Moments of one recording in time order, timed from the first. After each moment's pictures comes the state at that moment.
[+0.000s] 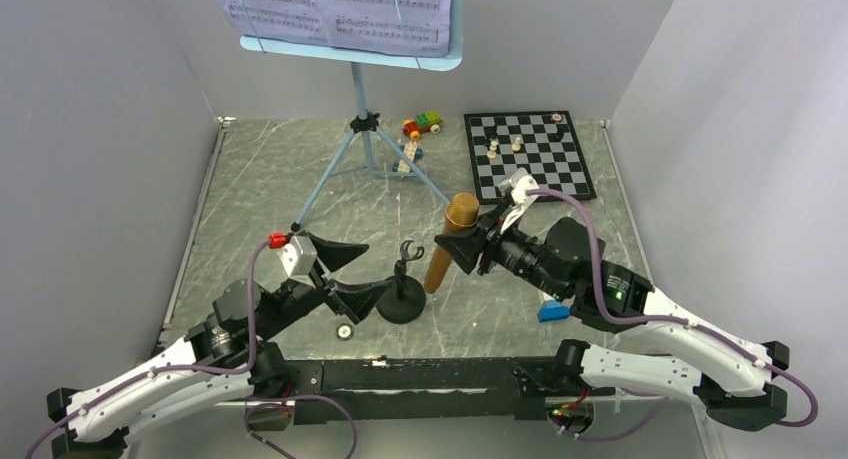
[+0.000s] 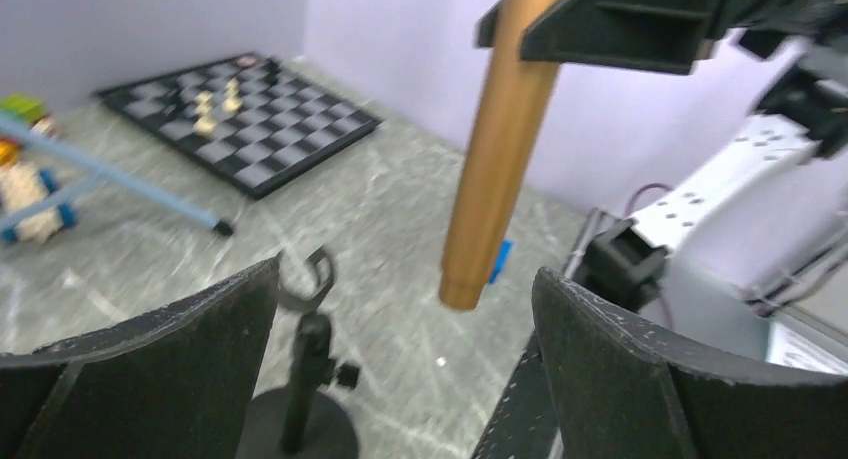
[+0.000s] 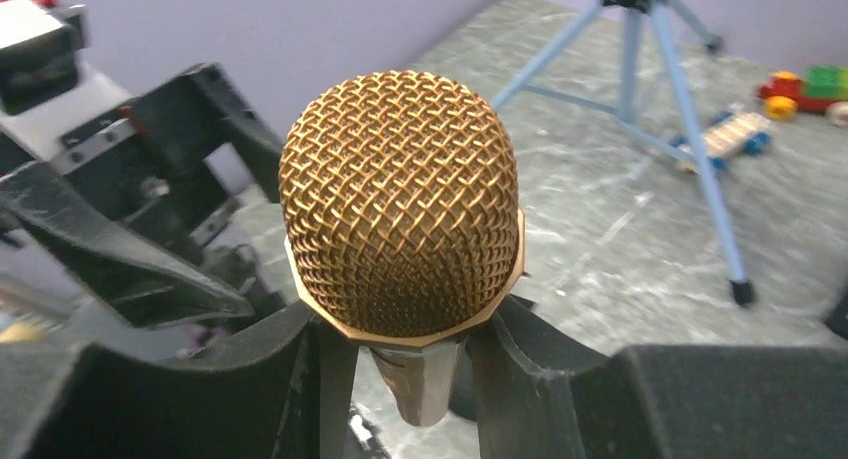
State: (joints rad) left arm -1.06 0.36 0.48 0.05 -0.13 -0.27; right arm 1.10 0.79 0.98 -0.26 0.23 0.29
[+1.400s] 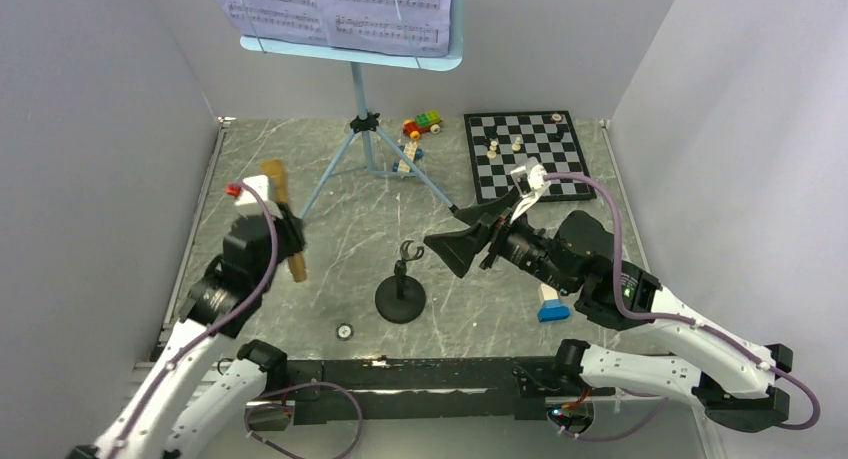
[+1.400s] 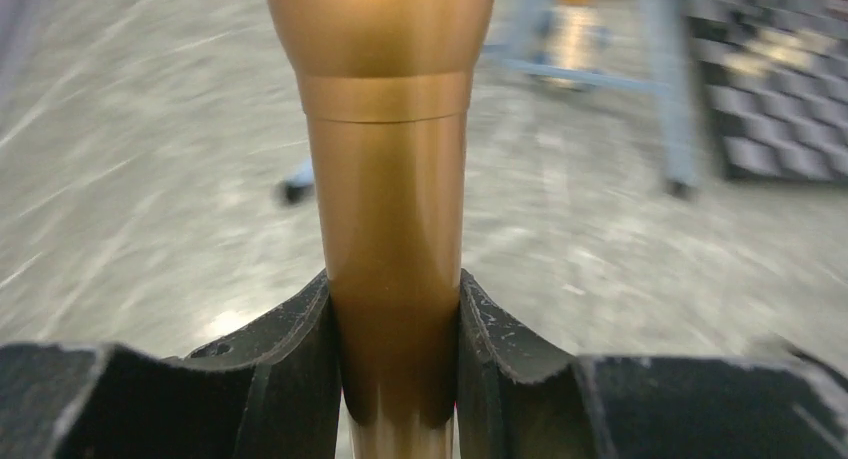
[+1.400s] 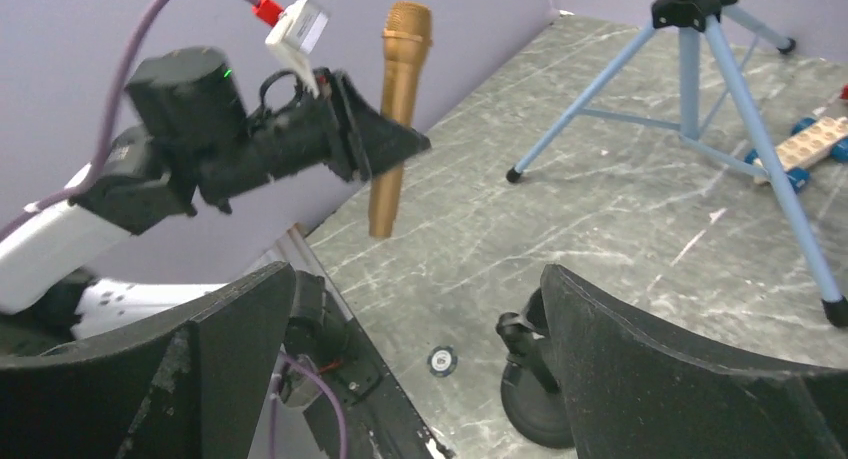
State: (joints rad) left arm -0.64 0.59 0.76 -0.47 -0.46 -0.37; right arm 1.08 0.82 1.09 -0.24 0.12 0.44
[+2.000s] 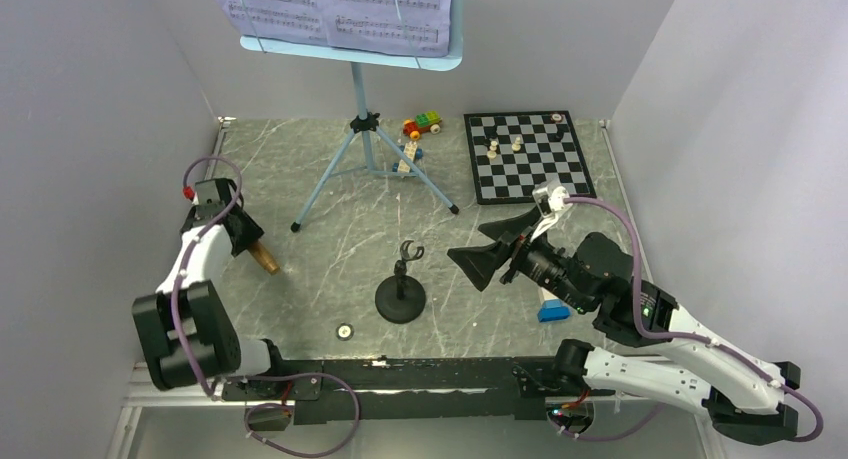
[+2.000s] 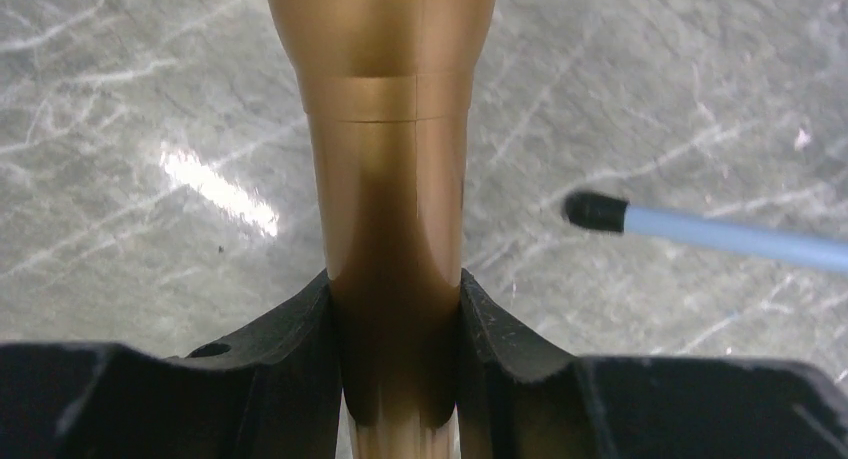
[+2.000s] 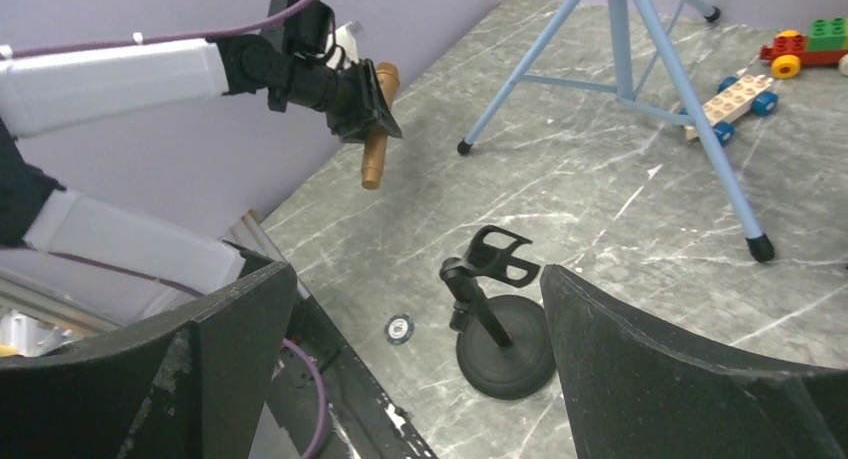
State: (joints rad) left arm 0.27 1.28 0.80 -0.44 -0.09 -0.49; right arm 1.08 0.66 0.95 -0.32 0.21 0.42
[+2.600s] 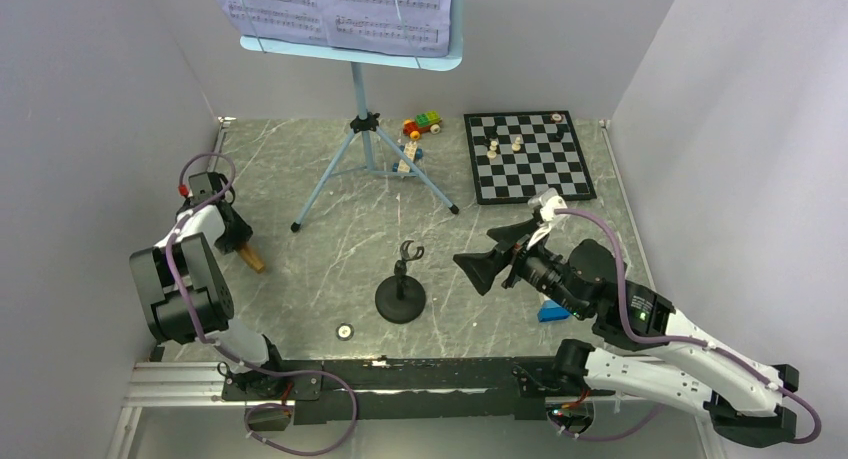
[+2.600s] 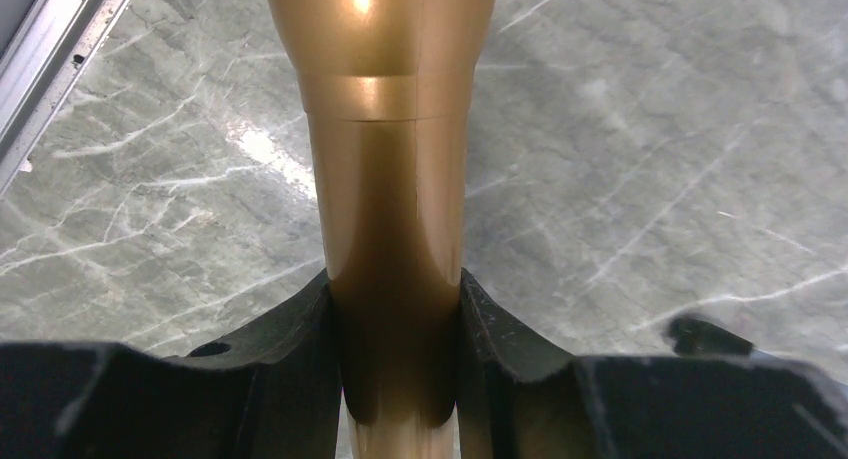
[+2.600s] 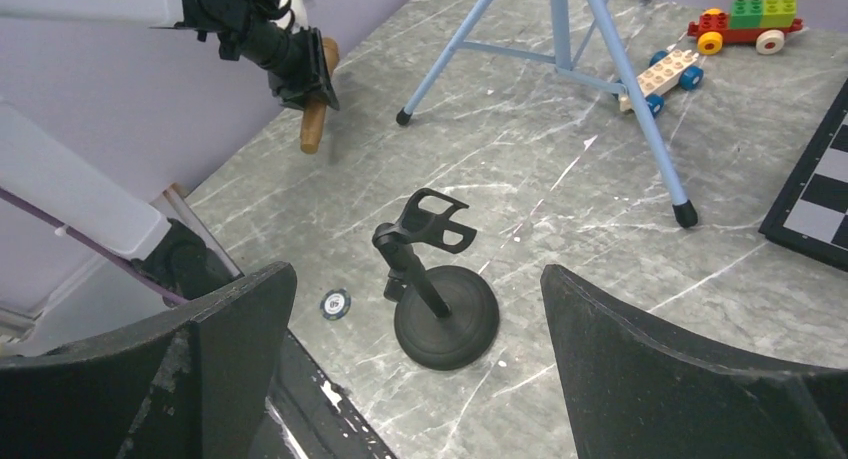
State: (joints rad) left arm 0.36 1.57 0.94 -0.40 -0.15 -0.40; right arm 1.08 0.61 0.88 -0.36 0.27 0.34
